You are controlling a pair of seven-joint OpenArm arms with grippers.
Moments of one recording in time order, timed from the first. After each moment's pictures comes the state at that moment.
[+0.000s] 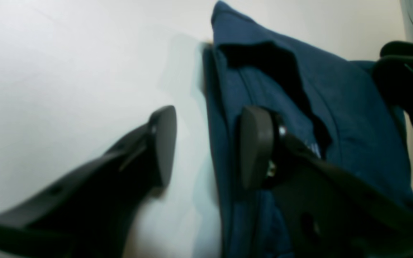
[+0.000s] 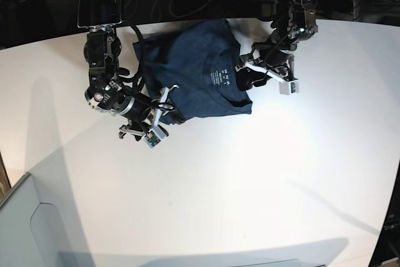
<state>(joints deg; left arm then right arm) 22.2 -1.5 -9.8 96.3 -34.5 -8.1 38.3 3.9 1.7 -0.6 83.3 4.6 43.1 -35.5</state>
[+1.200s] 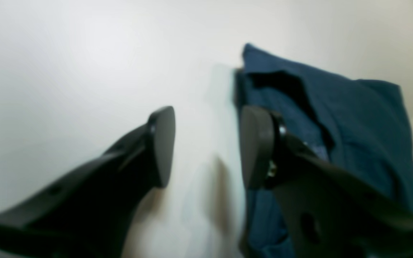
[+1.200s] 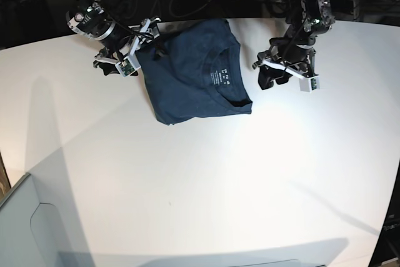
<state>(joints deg) 23.8 -2.1 -14.5 108.6 -32.5 -6.2 43.1 -26.6 0.3 9.3 106.6 4.7 43.3 -35.4</state>
